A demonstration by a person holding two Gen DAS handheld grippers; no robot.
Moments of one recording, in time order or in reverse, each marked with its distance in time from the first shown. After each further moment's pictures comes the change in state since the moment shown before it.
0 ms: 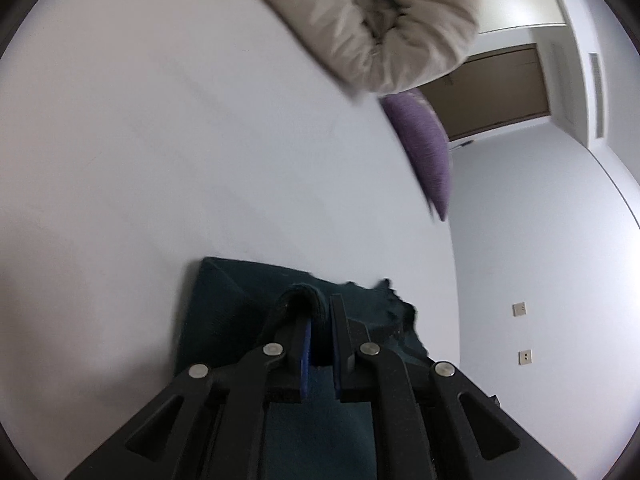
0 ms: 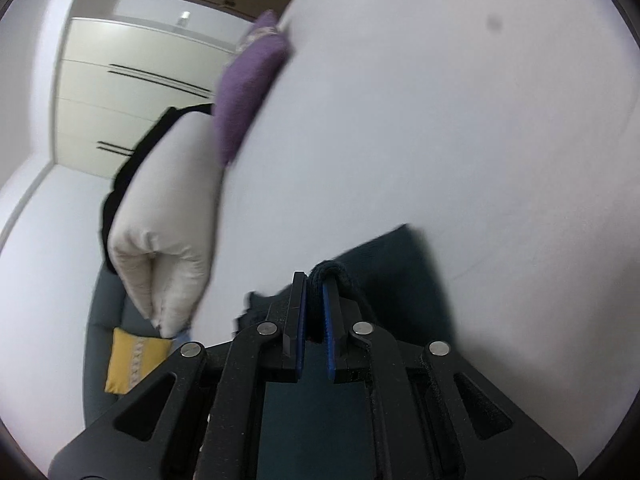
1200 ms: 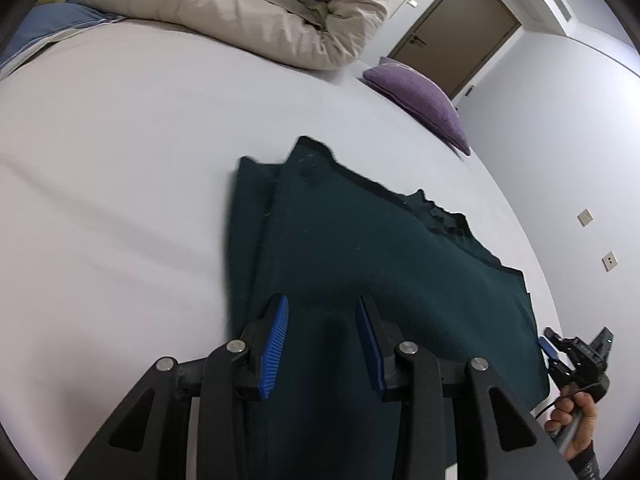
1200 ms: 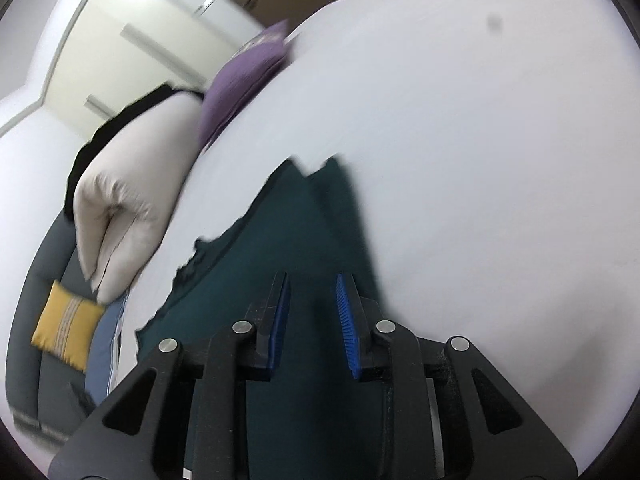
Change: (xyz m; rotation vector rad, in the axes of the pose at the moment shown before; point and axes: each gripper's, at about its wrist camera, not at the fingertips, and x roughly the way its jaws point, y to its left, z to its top) left arm -0.035 -0.011 -0.109 0.396 -0.109 0.258; right arm -0.022 -0.008 -0.084 -0.225 -0.119 -0.173
